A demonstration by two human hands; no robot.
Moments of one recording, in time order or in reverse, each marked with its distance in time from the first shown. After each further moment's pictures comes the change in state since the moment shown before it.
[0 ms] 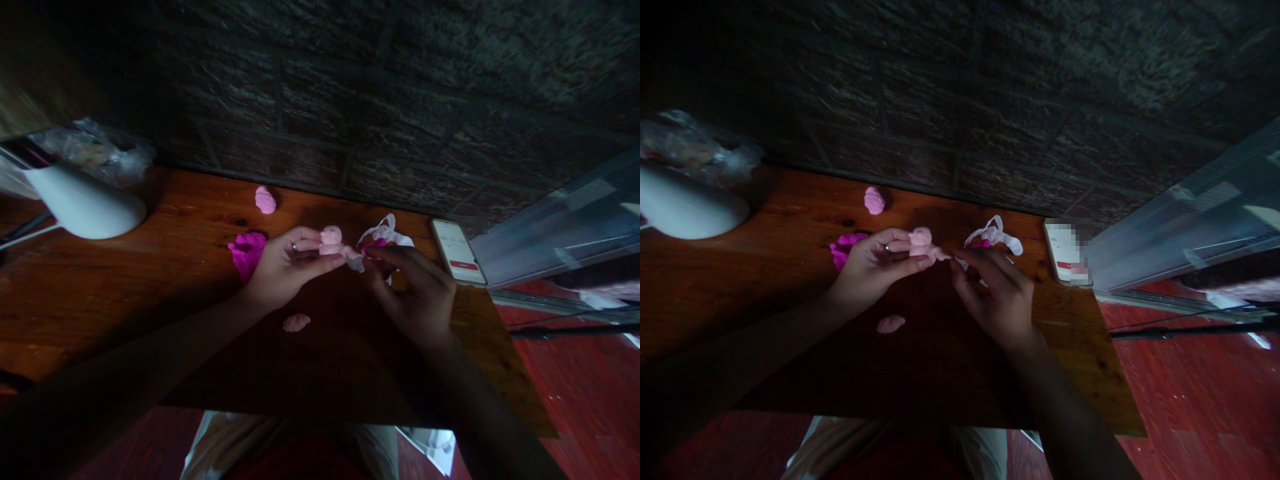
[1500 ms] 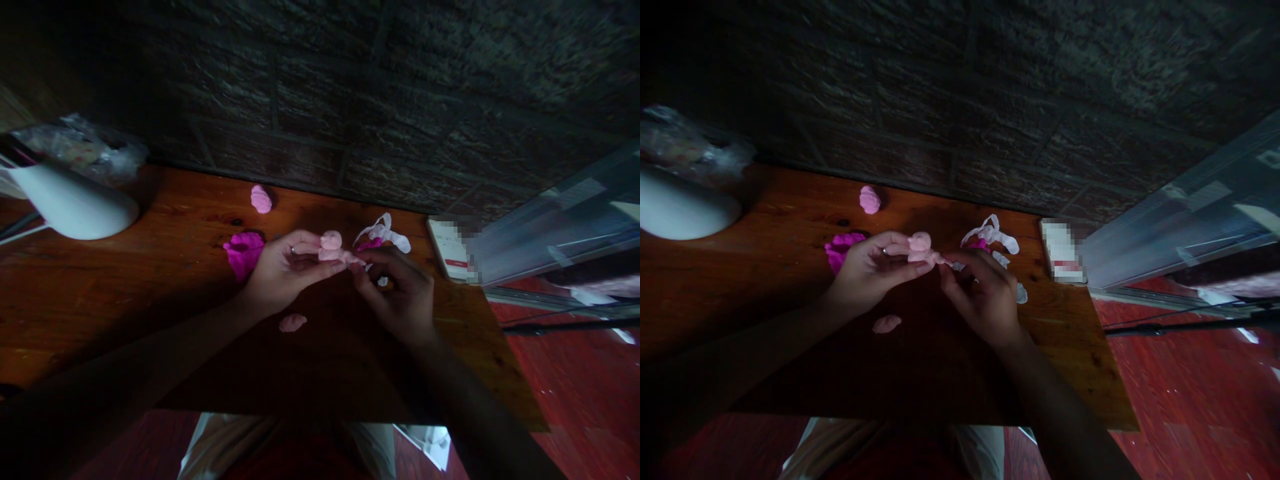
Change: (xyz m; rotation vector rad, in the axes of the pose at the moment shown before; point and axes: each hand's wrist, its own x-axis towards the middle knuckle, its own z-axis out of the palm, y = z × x) left_hand -0.003 -0.001 0.002 0.081 -0.022 0.041; right_hand -0.006 0.002 0.011 0.165 -0.024 0.135
